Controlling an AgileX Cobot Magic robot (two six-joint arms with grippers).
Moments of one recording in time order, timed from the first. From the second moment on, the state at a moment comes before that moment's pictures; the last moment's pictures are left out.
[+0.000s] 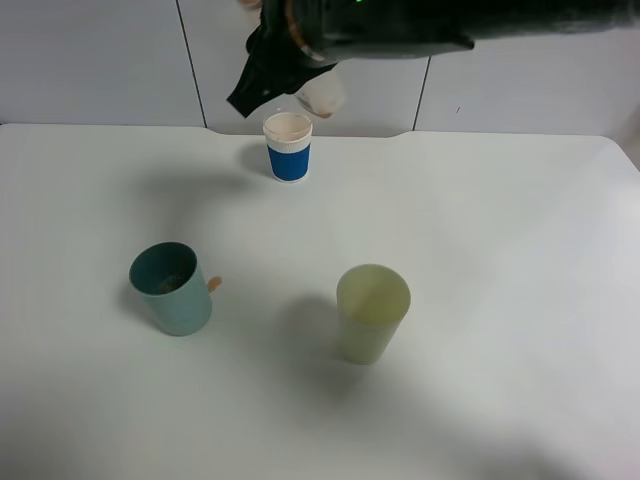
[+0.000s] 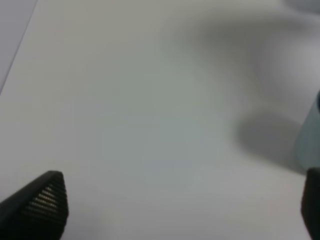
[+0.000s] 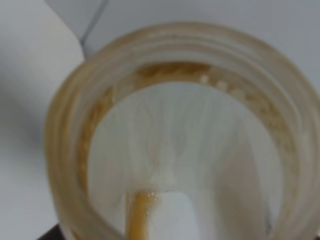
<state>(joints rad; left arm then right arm) 0.03 0.00 -0.51 0.02 1.05 0.06 0.94 1.72 -1.36 -1.15 0.62 0.76</state>
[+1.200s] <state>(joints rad) 0.03 0.00 -0.51 0.02 1.05 0.06 0.69 1.43 -1.05 -0.76 0.26 0.71</state>
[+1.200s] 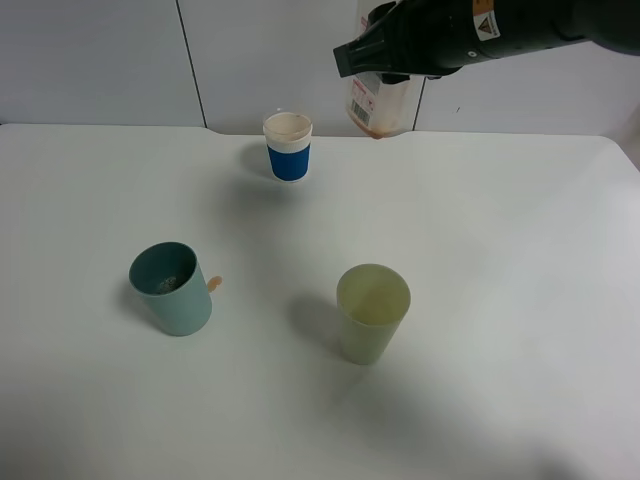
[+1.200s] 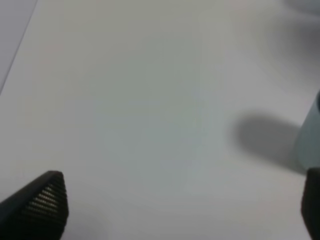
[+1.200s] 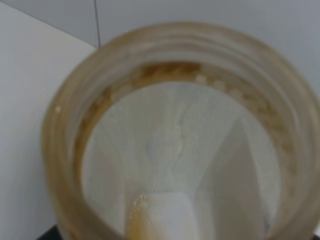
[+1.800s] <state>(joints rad) 0.03 0.00 -0.51 0.02 1.05 0.06 0.47 1.43 -1.05 -0.42 0.22 0.34</state>
